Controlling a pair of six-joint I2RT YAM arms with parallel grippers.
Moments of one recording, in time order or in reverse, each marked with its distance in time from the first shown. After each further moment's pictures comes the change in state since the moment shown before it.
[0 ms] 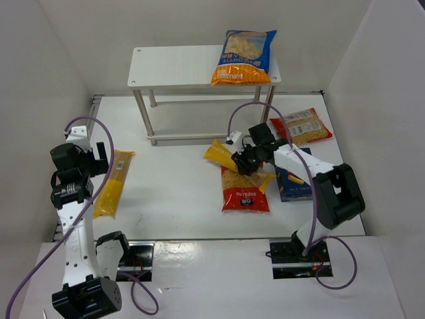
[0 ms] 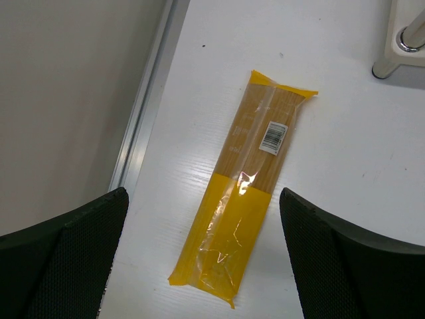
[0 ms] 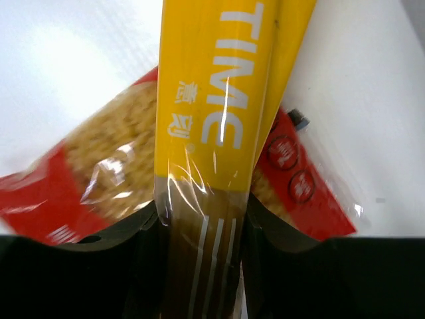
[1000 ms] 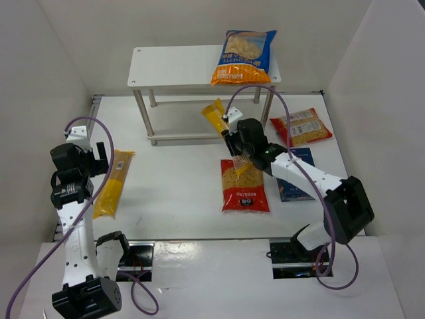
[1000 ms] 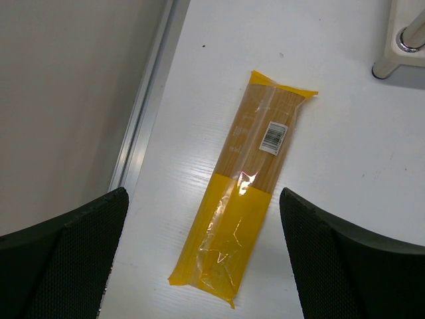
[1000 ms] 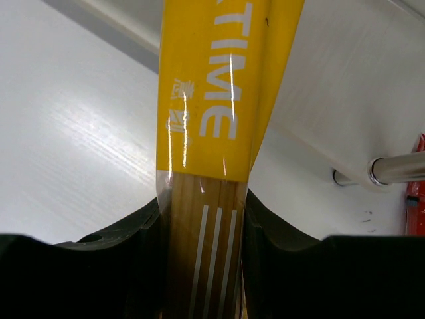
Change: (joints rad) left arm 0.000 0.000 0.000 0.000 0.000 0.000; right arm 0.182 -0.171 0.003 0.348 0.441 0.383
